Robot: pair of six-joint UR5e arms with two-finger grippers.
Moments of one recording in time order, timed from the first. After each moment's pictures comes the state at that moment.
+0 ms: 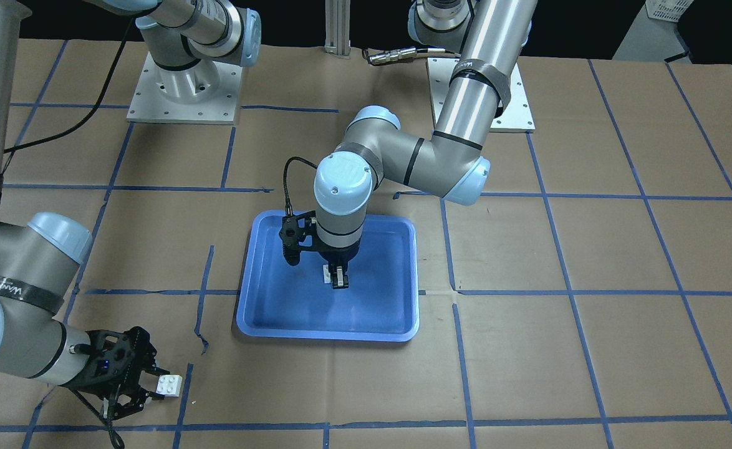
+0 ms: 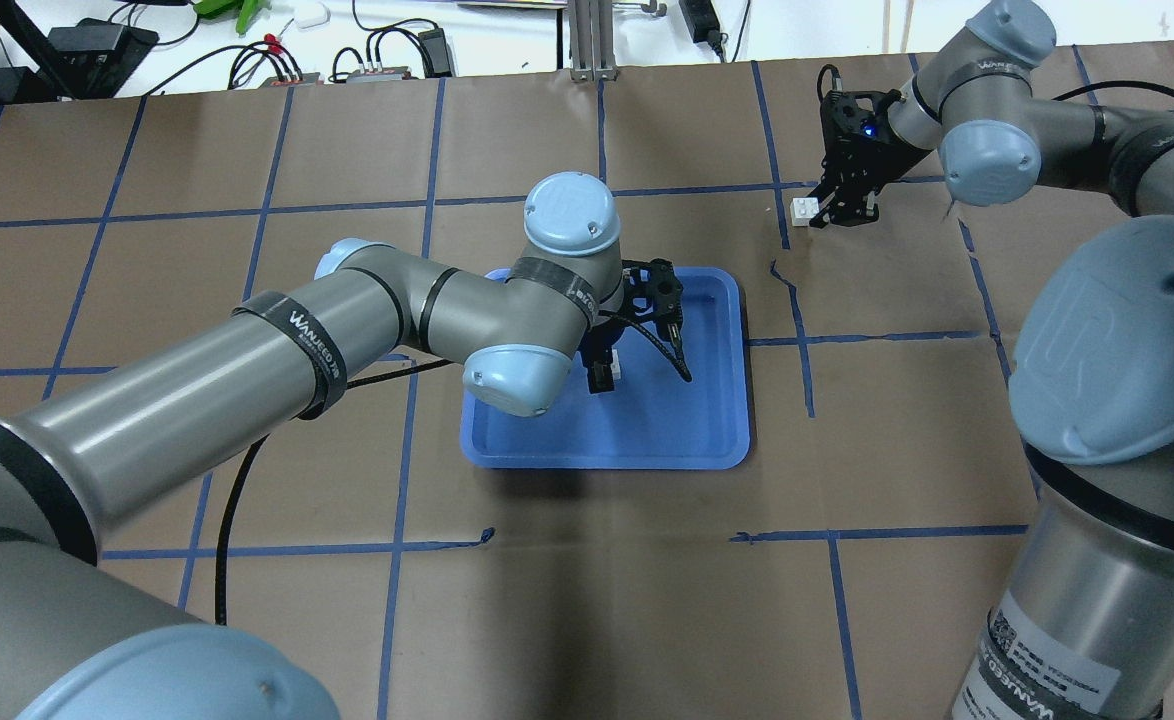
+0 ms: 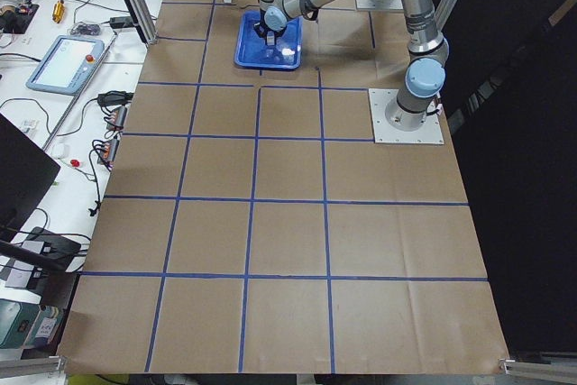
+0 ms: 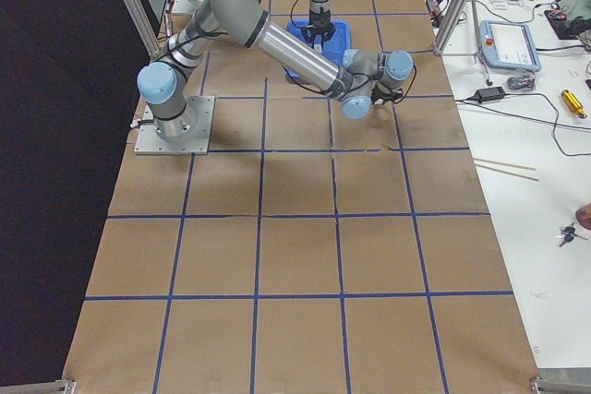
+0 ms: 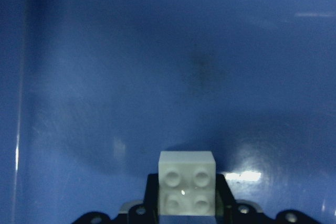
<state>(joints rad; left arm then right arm) -1.97 -2.09 -1.74 -0.85 1.54 1.07 1.37 -0.87 1.42 -2.12 -1.19 -1.76</state>
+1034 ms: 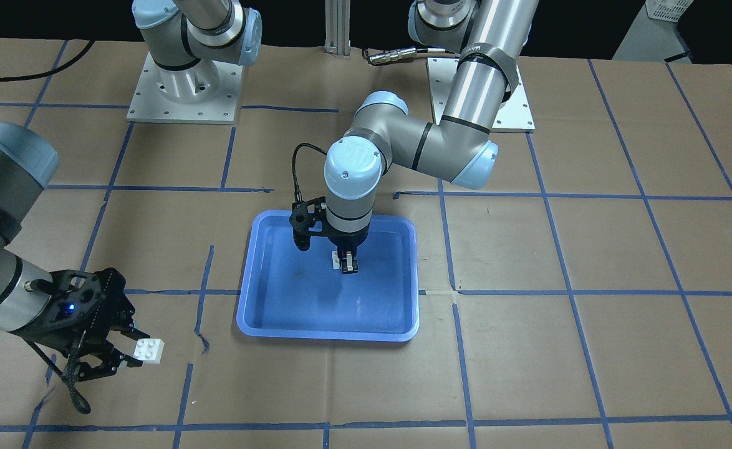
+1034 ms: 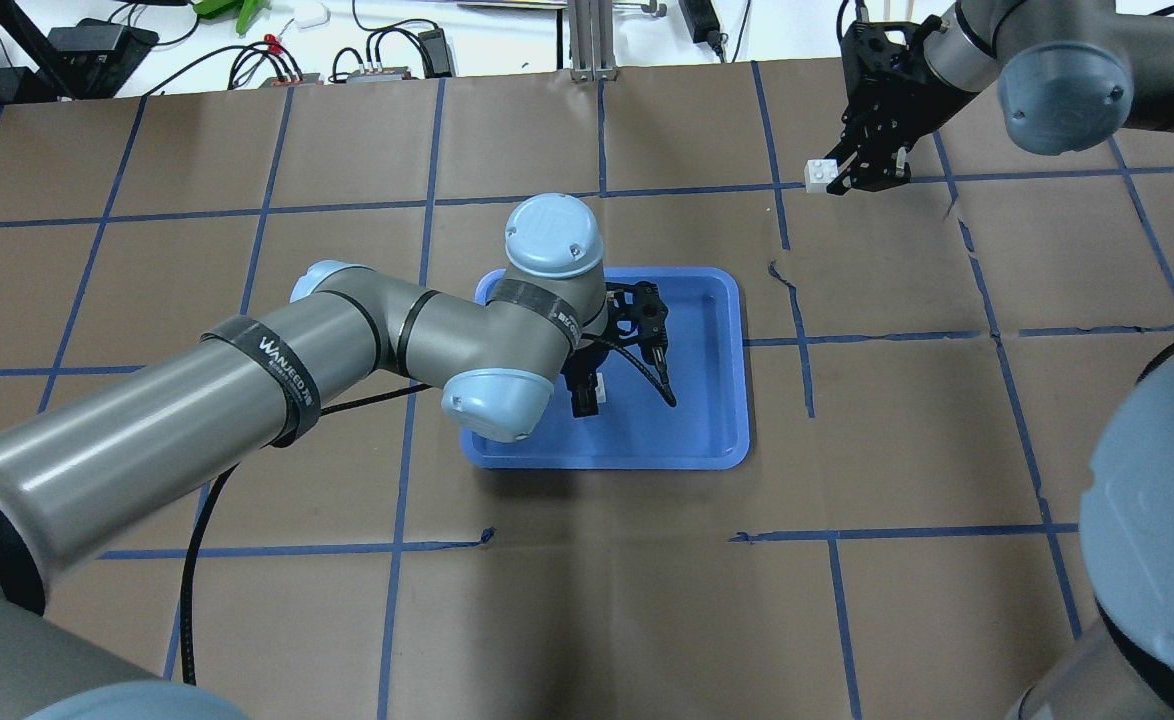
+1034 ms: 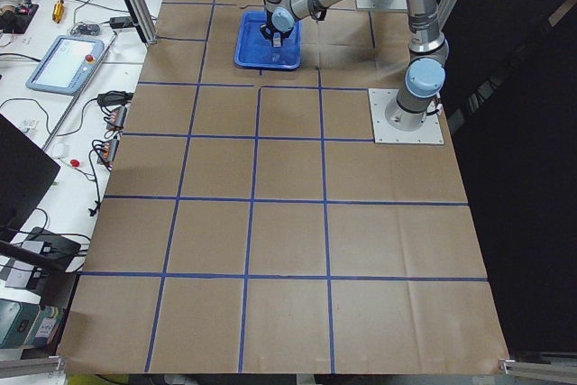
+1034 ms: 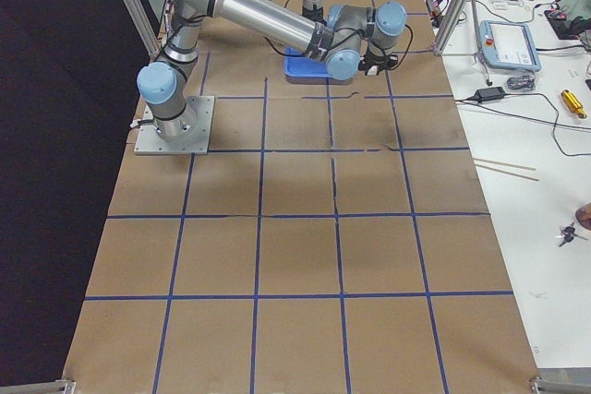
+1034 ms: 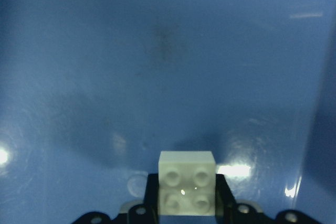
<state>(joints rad) -1.96 -2.05 -1.82 -0.86 1.54 1.07 1.40 -1.16 1.53 -1.94 -1.20 -1.71</state>
